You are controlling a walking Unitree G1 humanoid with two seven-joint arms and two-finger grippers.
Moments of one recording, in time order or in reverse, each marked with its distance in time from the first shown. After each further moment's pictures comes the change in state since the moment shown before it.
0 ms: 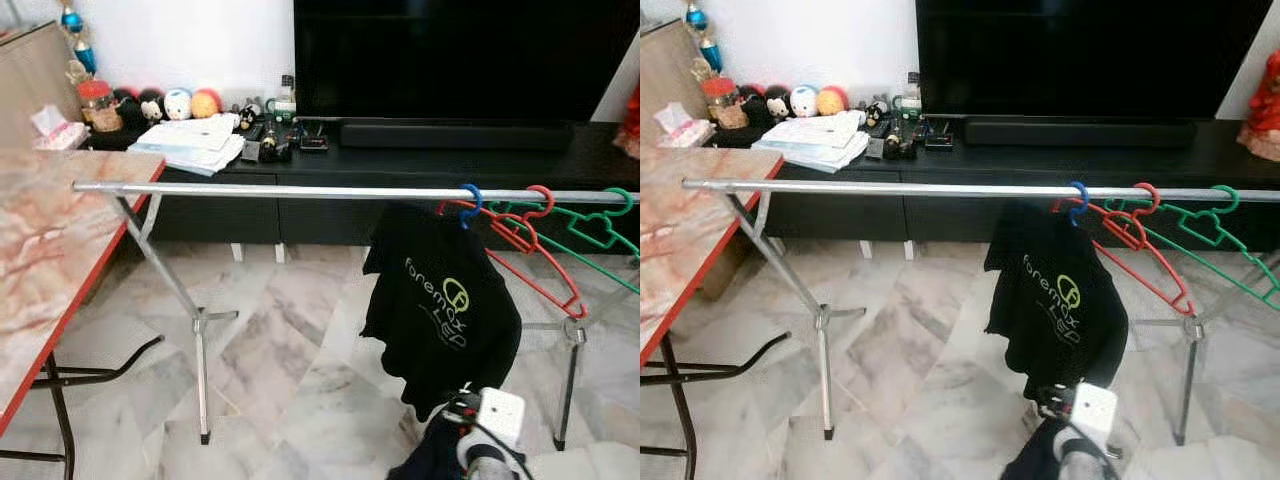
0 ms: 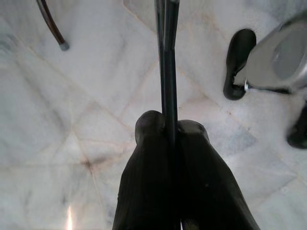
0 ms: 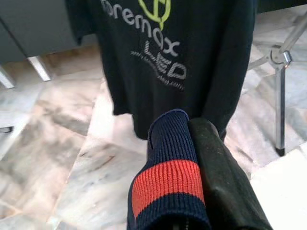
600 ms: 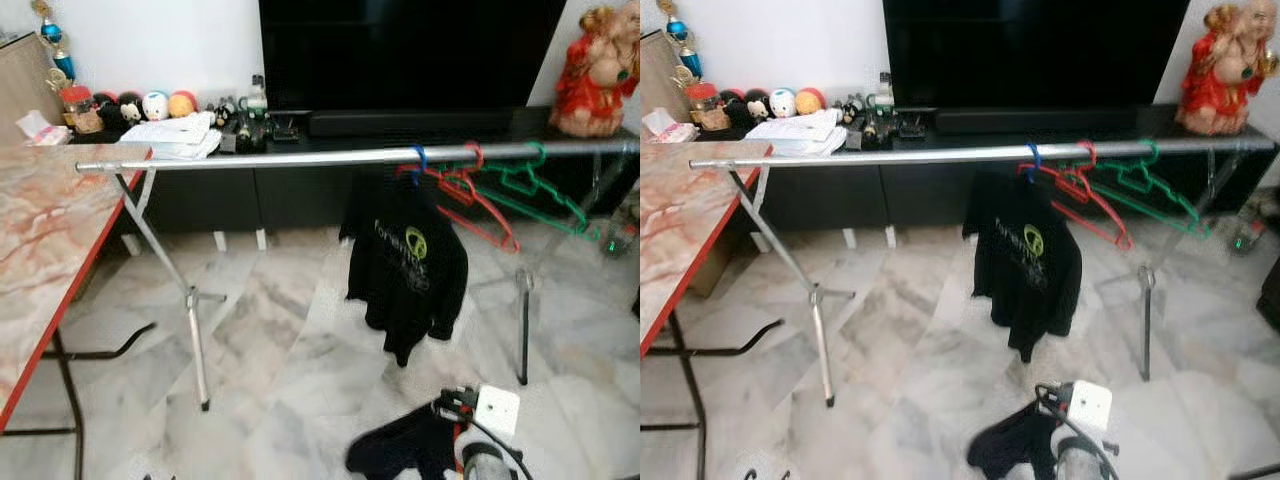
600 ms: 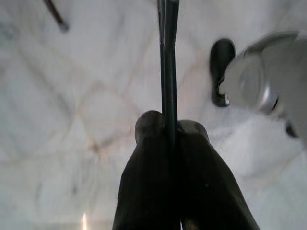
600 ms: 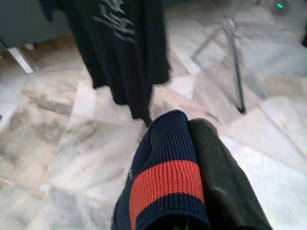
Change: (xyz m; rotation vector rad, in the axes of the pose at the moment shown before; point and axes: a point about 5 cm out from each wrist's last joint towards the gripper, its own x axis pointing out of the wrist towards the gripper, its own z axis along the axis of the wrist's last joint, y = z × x) left arm 0.000 -0.006 -0.002 -0.005 -0.003 -0.015; right arm -0.001 -0.007 -0.004 -0.010 0.012 -0.014
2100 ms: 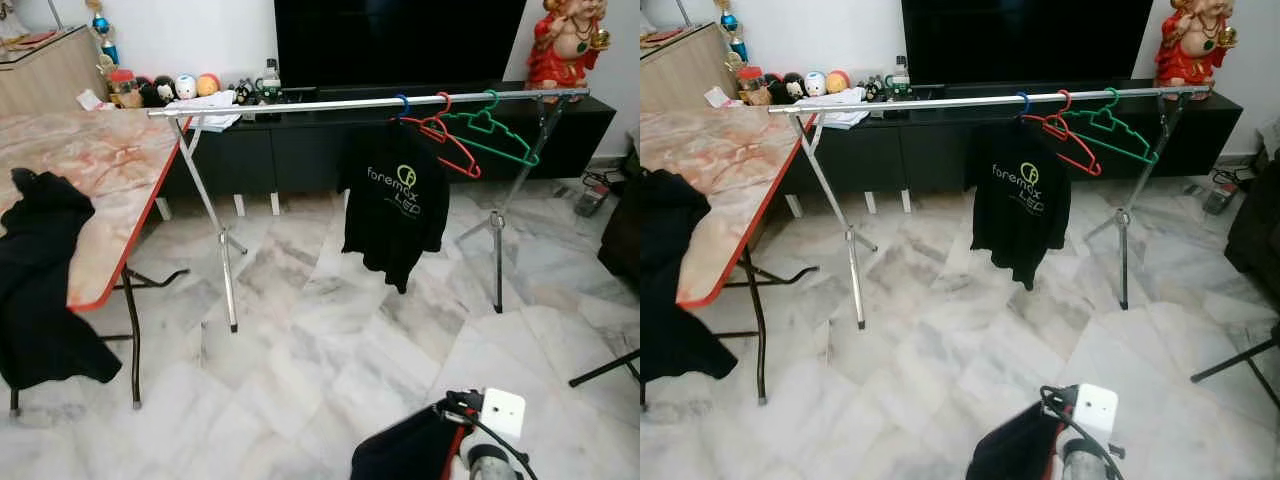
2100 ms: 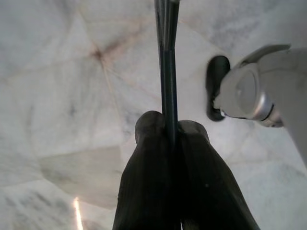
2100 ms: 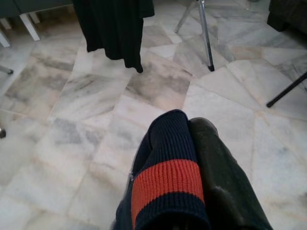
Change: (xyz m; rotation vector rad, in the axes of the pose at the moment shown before) left arm 0.000 0.003 0.002 -0.001 -0.005 0.000; right arm 0.002 0.004 0.004 0.003 -0.006 0.020
